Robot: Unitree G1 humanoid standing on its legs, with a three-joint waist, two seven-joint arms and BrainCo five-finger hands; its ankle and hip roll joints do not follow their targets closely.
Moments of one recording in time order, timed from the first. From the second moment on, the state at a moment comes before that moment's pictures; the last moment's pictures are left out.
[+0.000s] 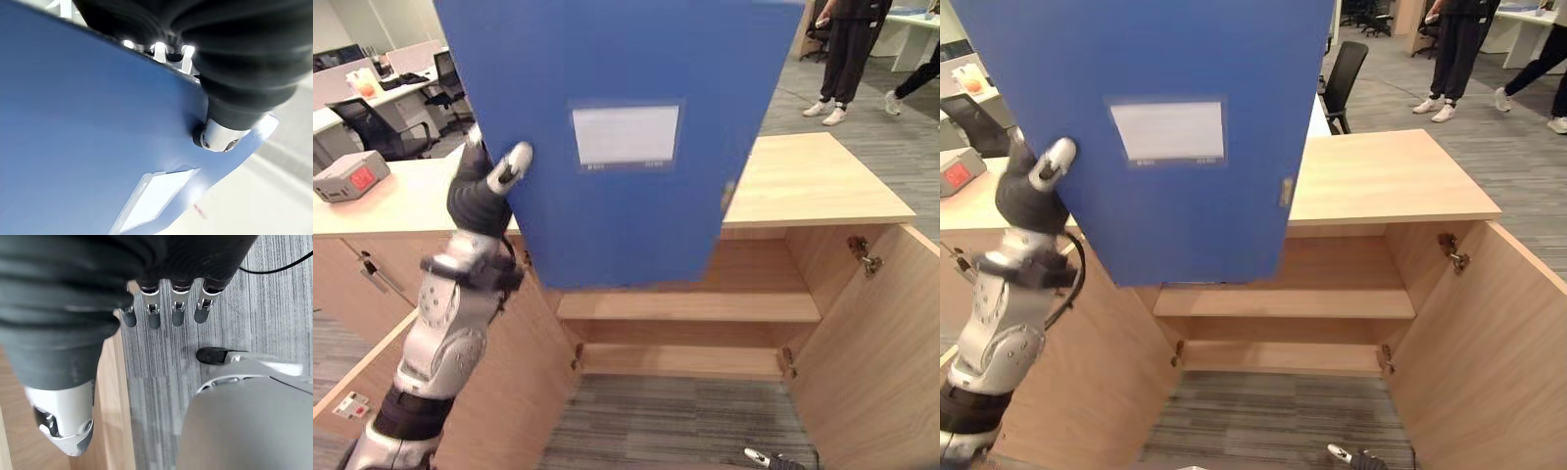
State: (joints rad) left arm -0.09 0.62 -0.10 -0.44 -0.95 -0.19 -0.09; right arm 0.07 -0.30 0.12 1.21 0.33 0.01 0.05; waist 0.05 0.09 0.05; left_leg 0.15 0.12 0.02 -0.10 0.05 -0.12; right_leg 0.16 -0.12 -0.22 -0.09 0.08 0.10
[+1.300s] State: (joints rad) left arm 0.11 0.47 -0.07 -0.24 -0.72 -0.04 -0.23; right arm 0.04 -0.53 0.24 0.02 0.65 0.06 0.41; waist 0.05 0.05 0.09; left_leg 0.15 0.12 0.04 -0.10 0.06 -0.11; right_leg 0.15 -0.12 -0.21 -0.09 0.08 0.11
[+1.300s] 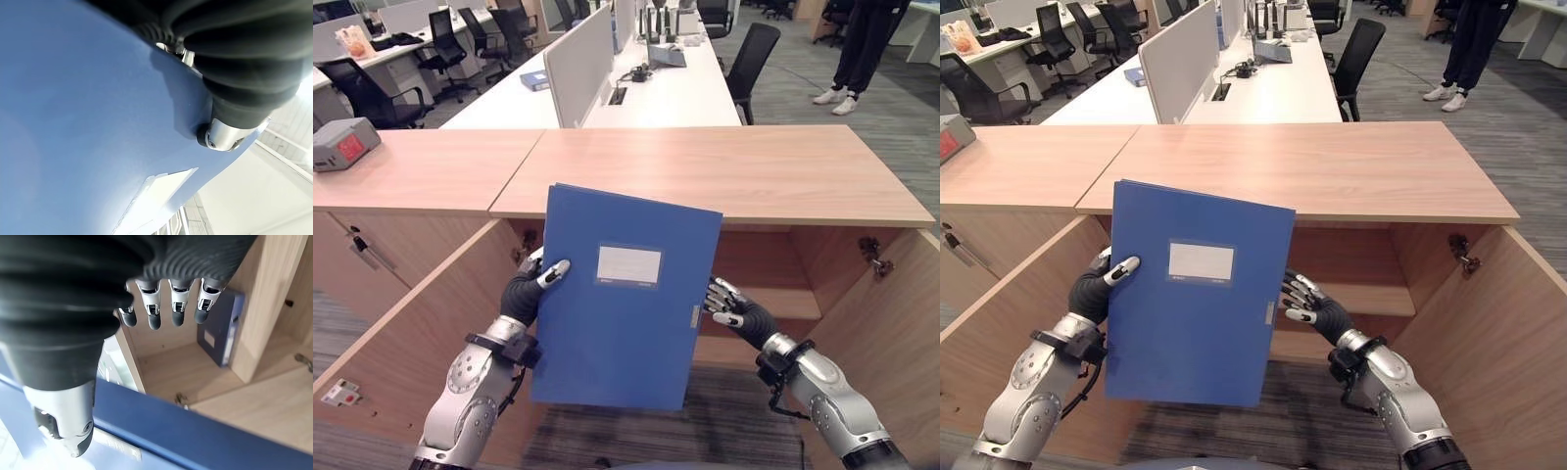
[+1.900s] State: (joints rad) left arm 0.00 0.46 -0.08 -0.23 -0.64 -0.05 -0.25; right arm -0.07 -0.48 0.31 -0.03 0.65 0.08 0.43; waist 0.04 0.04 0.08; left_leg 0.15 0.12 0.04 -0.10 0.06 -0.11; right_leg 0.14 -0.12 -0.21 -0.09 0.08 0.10
